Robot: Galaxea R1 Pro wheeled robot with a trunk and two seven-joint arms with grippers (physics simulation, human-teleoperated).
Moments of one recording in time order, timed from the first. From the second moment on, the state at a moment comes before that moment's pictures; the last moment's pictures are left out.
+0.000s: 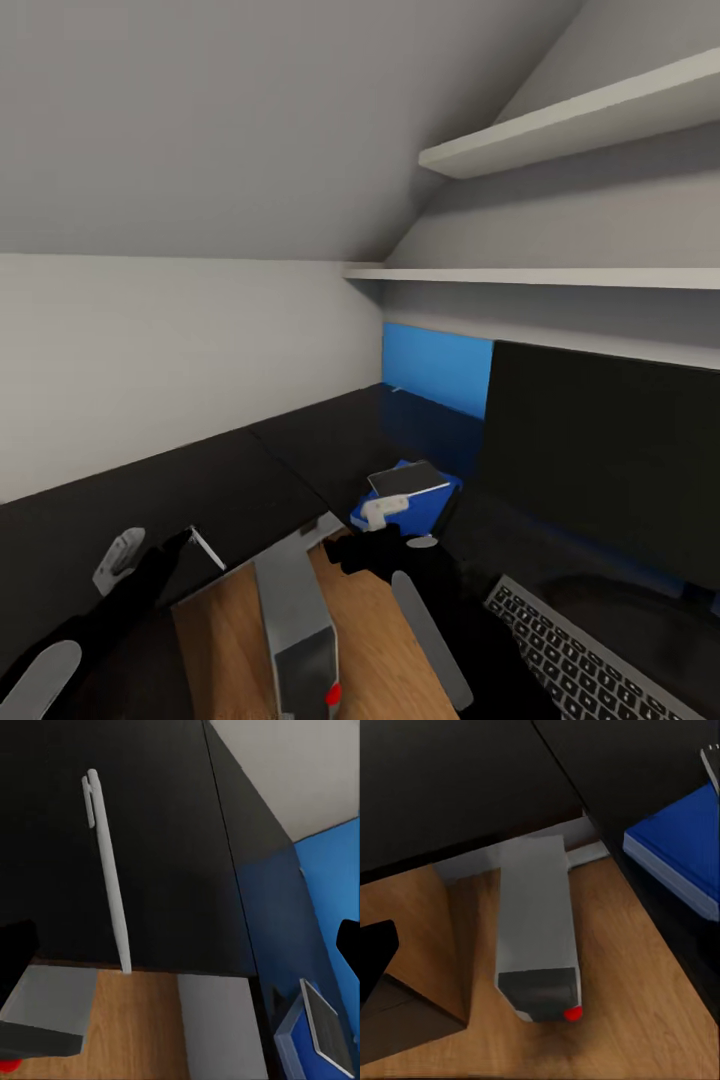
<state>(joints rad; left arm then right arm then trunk) -0.05 0.33 -0.04 -1.58 1.40 0.18 0.41 -0.41 0.15 0.49 -1.43 -0.35 0.85 -0.22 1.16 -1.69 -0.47</state>
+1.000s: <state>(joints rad) -0.30 0.32 -0.05 -1.61 1.40 0.35 0.55 -0.40 0.15 0.49 -1.44 -0.29 0.85 -0.22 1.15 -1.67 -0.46</state>
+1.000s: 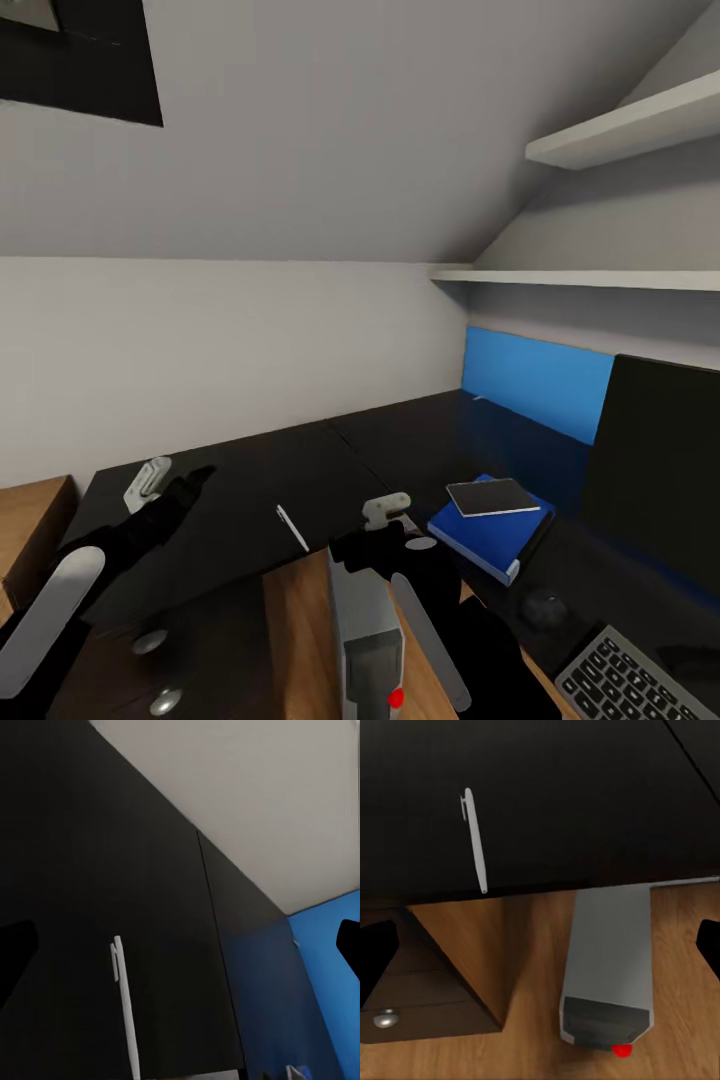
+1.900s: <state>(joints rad) -0.42 0.29 -0.14 -1.60 1.37 0.42 0.82 -0.51 0.17 0.49 -1.21 -0.30 0.87 -0.26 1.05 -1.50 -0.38</state>
